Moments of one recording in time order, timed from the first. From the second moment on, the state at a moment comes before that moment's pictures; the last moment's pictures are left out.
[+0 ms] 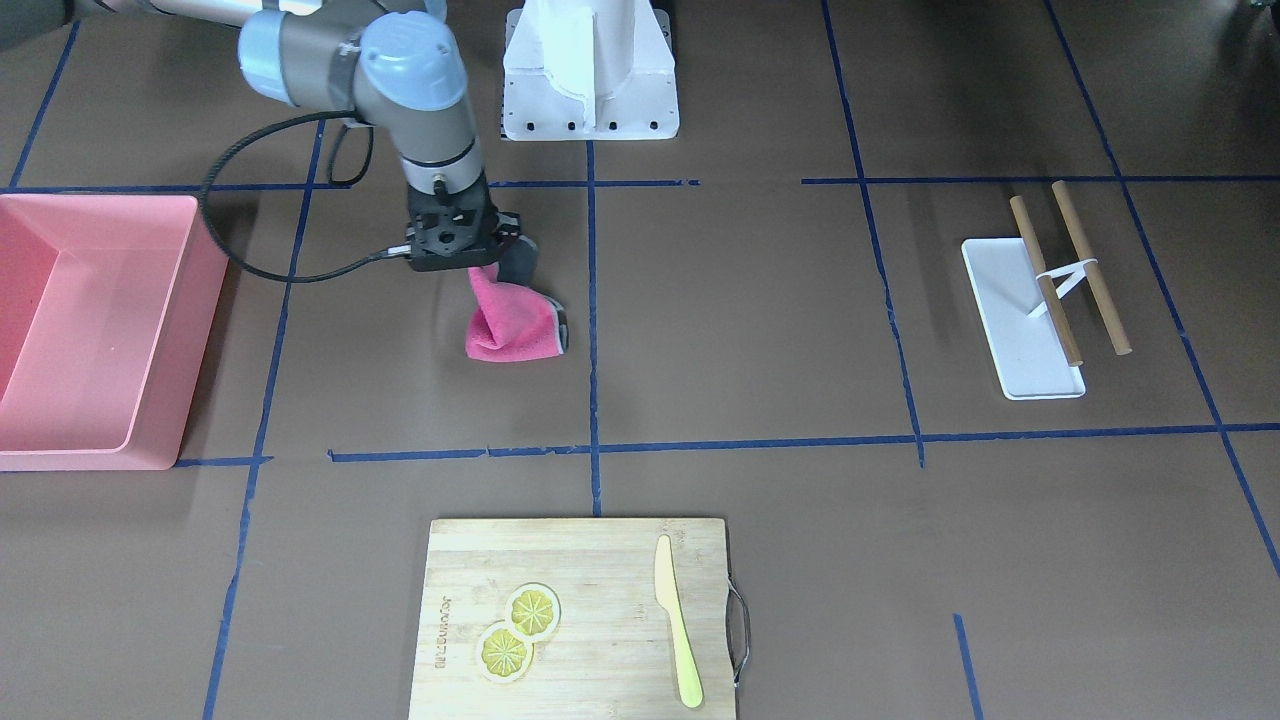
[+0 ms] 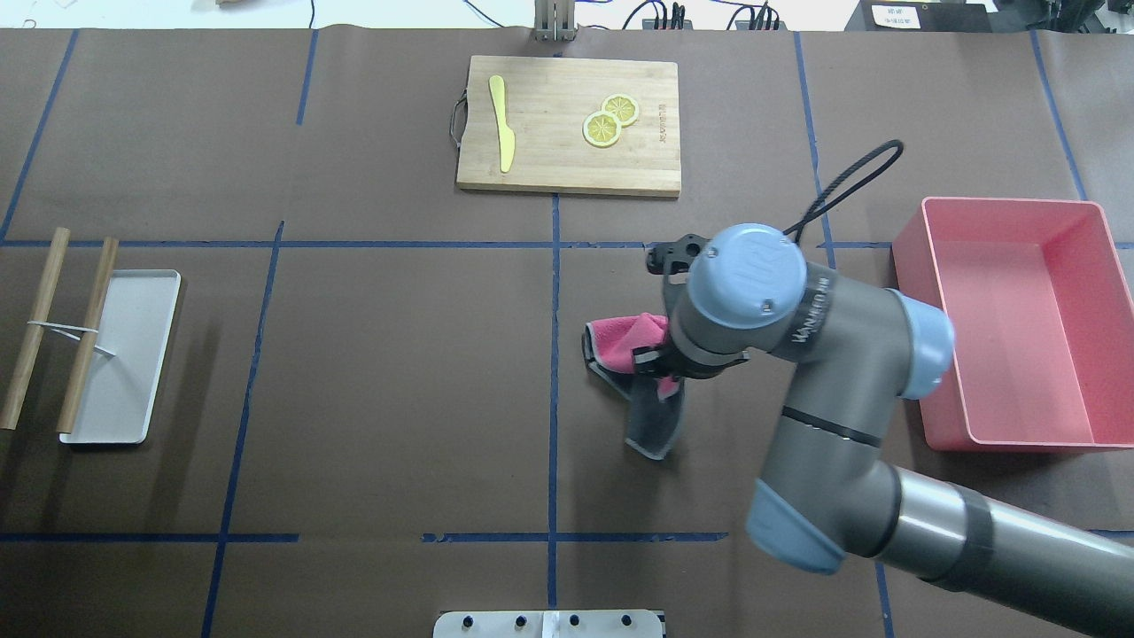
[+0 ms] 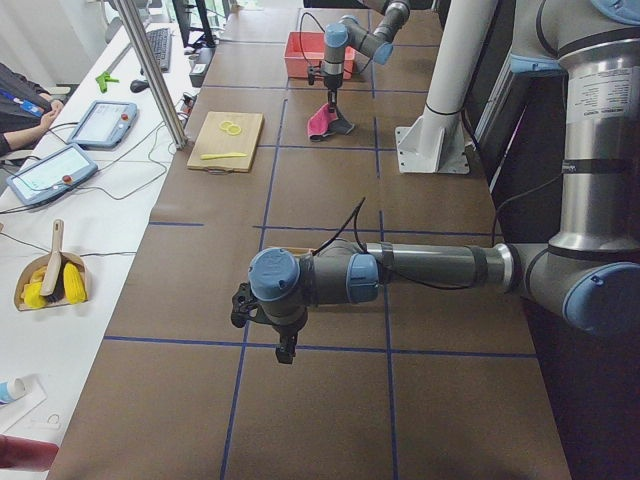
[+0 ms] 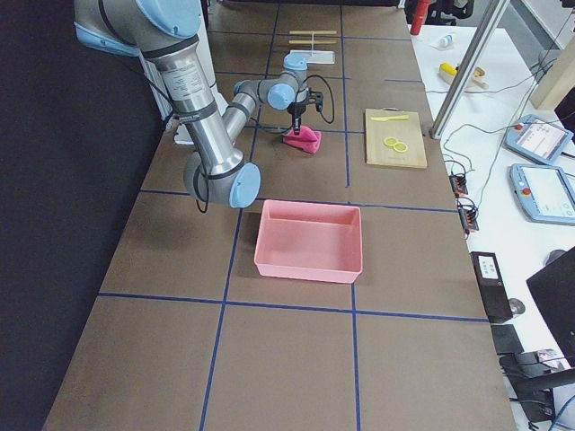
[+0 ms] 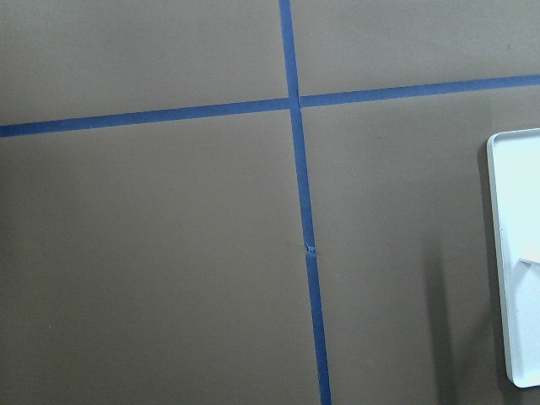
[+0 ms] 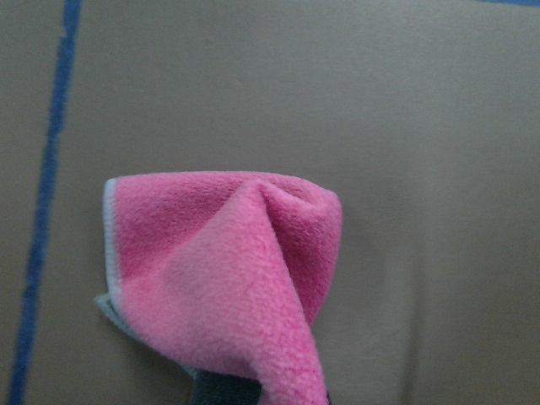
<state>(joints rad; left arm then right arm) -1.62 -1.50 -1.66 -1.47 -2.43 0.21 0.51 -1.11 1.85 -1.61 1.87 1.08</state>
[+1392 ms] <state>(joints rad) -1.62 -1.50 -1.66 -1.47 -2.44 0.20 0.53 -0.98 1.81 -1.62 1.86 1.15</state>
